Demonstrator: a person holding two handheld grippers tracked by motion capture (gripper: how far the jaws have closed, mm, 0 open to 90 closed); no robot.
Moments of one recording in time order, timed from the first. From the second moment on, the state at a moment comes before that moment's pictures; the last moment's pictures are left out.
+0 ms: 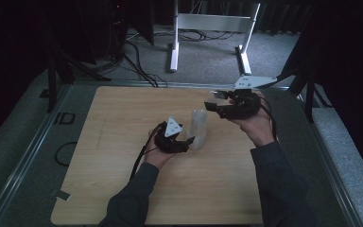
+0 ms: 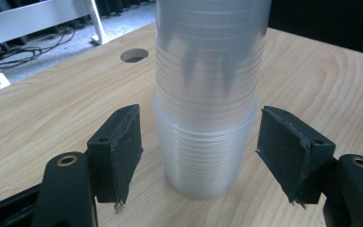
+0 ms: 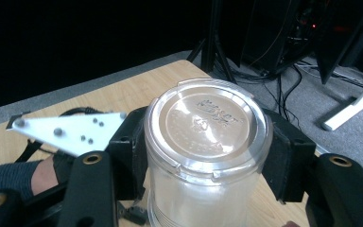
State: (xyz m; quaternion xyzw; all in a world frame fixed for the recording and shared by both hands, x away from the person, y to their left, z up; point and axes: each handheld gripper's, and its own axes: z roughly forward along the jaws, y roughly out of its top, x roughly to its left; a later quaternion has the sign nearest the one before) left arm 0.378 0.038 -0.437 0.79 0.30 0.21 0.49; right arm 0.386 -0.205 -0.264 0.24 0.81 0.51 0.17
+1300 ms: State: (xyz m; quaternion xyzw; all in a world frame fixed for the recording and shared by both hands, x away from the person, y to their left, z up) left arm 0.340 0.085 -0.429 0.79 0.27 0.18 0.53; right arm 0.358 -0.203 -0.317 0.24 0.84 0.47 0.11
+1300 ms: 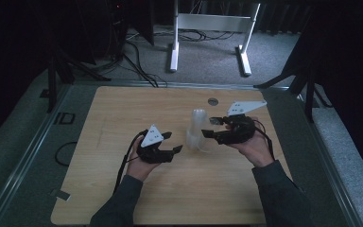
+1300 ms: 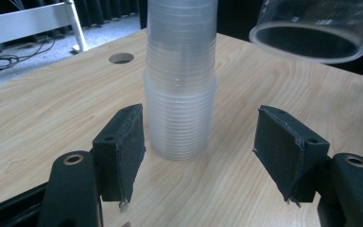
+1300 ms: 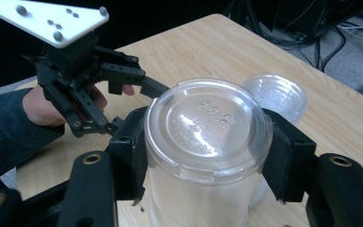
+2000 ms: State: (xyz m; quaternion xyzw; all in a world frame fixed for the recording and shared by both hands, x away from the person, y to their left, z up) left arm 0.321 0.075 -0.415 0.79 0.25 0.15 0.55; right arm 0.355 -0.190 -0.335 0.24 0.85 0.46 0.11
